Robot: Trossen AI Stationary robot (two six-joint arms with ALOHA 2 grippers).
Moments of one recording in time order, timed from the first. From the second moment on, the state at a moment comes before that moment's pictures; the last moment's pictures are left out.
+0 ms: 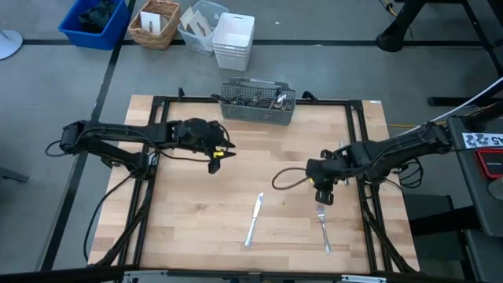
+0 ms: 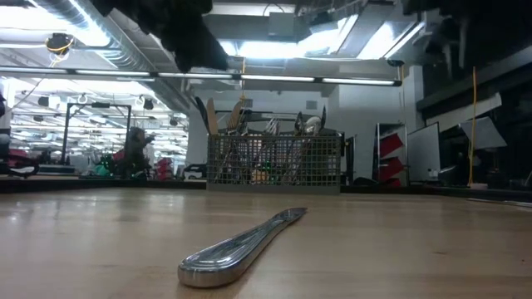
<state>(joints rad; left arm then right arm) 0.10 1.18 0.86 -0.22 -0.01 -0.08 0.29 1.27 1.15 -1.13 0.01 0.52</state>
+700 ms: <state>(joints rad) 0.04 1.31 0.86 -0.16 -0.01 -0.08 0.34 1.28 0.77 -0.89 -0.15 0.52</state>
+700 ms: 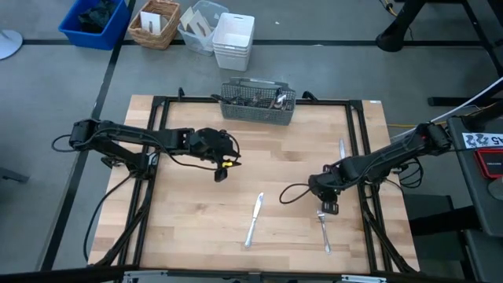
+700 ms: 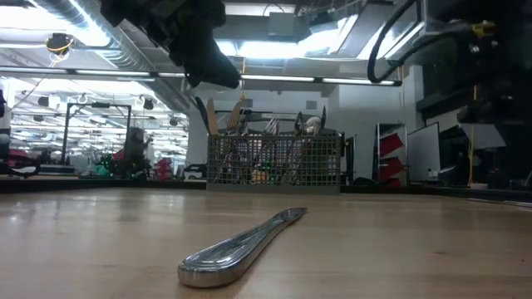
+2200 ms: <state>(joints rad) 0.04 1.29 0.86 -0.19 -0.02 -0.12 0.34 1.28 0.58 -0.51 -0.28 0.55</state>
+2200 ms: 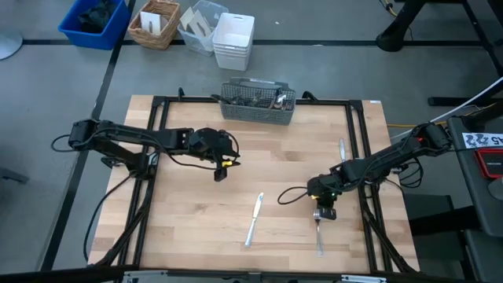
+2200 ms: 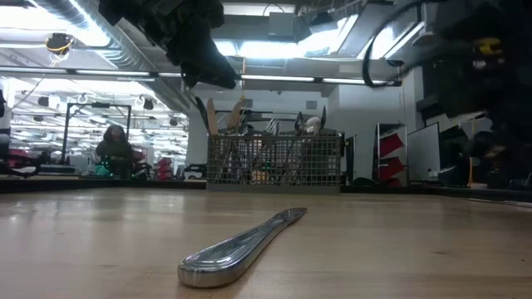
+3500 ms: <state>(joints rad) 0.15 1.19 0.37 0.53 -0.04 -0.12 -0.17 1.33 1.20 -0.05 0.52 -0.85</state>
